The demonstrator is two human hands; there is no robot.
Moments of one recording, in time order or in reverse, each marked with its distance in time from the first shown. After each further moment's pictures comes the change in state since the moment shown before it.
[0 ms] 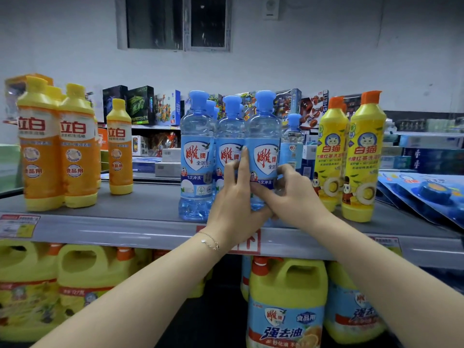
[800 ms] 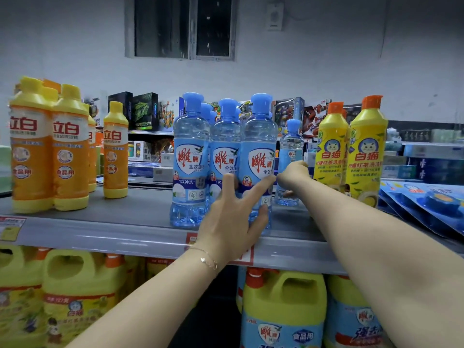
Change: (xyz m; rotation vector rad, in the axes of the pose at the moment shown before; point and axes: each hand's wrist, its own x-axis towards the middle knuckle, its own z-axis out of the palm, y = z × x) left_hand -0.008 -0.003 0.010 0.250 0.019 0.094; right_hand 0.131 0.082 0.002 -0.204 0.169 0.654
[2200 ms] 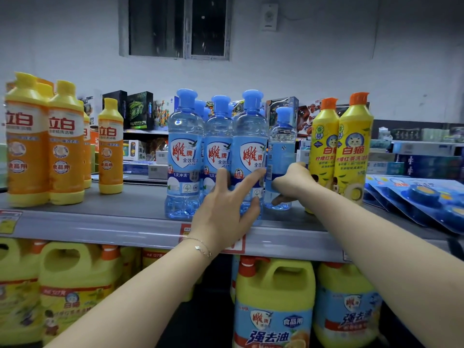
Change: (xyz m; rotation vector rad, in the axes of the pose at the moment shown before) left_hand -0.001 0.000 -0.001 -0.007 -0.001 -0.009; right_hand -0.068 0.011 -0.037 0.032 -0.189 -0.070
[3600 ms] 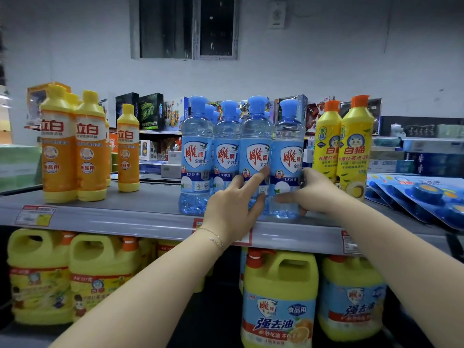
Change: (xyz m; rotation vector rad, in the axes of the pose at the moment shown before) left_hand -0.001 0.008 -0.005 0.109 0.018 -0.018; right_hand -0.055 0.018 -0.027 -0.064 -0.128 -0.240
